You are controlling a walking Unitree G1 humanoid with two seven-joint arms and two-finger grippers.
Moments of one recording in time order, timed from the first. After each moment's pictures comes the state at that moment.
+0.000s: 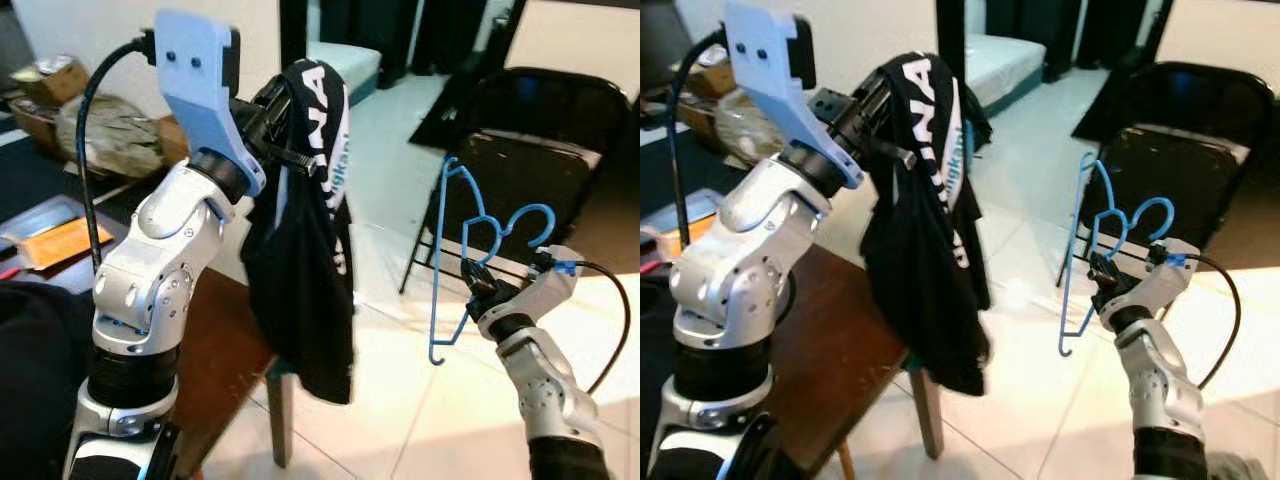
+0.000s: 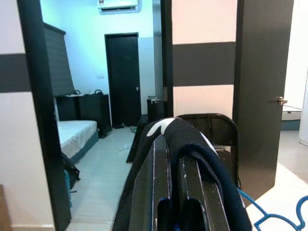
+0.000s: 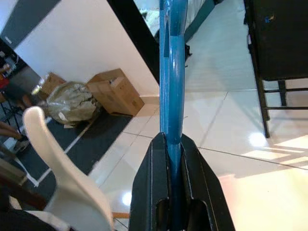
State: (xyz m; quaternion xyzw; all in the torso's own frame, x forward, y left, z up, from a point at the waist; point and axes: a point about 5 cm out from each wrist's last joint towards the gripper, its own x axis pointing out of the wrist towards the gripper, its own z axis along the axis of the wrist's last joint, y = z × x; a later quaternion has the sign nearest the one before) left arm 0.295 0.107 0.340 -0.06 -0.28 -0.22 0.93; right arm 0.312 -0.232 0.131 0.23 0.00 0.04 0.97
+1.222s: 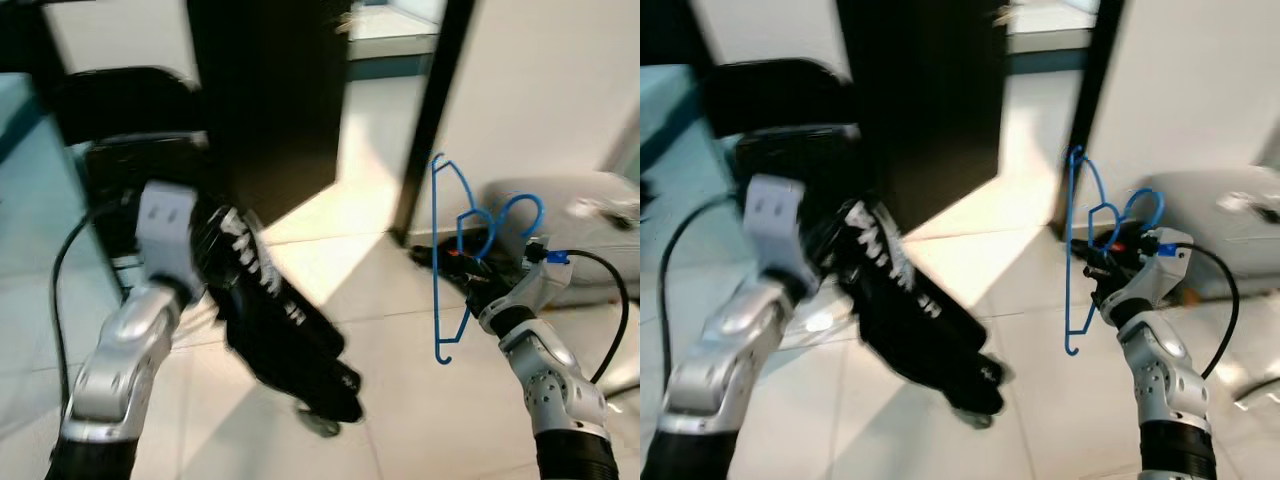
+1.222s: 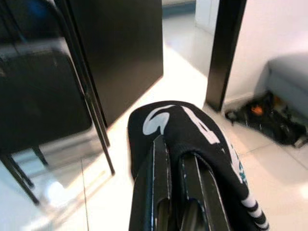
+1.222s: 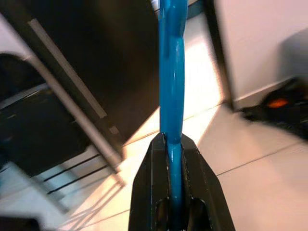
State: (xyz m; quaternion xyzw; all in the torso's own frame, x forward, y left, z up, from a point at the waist) left arm 0.279 0.202 0.161 0.03 0.01 0.01 1.00; right arm 0.311 -0.243 0.135 0.19 0.02 0.04 0.98
